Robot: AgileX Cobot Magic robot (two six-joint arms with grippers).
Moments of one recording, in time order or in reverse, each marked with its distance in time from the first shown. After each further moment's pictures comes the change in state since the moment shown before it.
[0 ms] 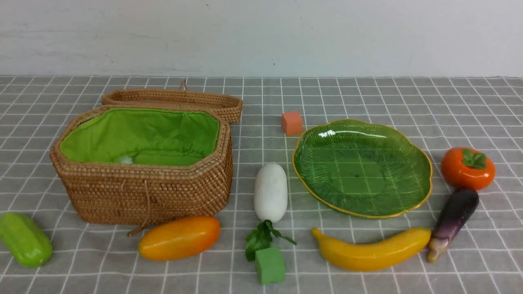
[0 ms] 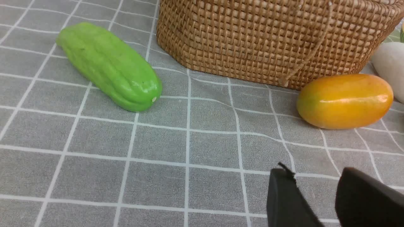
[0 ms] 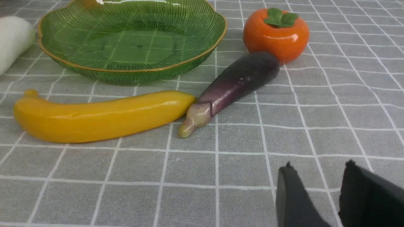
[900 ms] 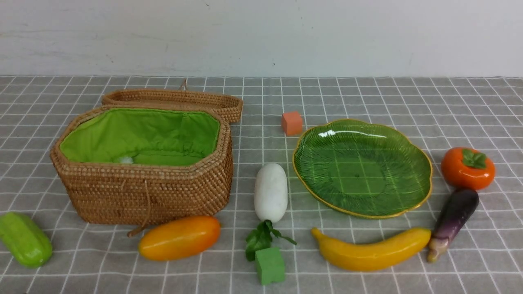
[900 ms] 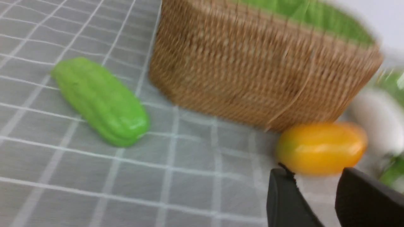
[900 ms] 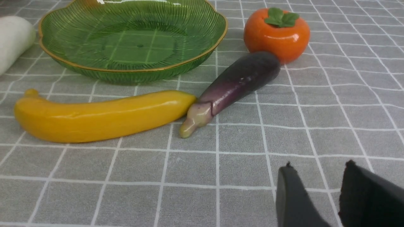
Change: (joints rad) right arm 0.000 0.000 0.000 0.000 0.000 0.000; left arm 0.000 0.000 0.000 -0.114 -0.153 -0.104
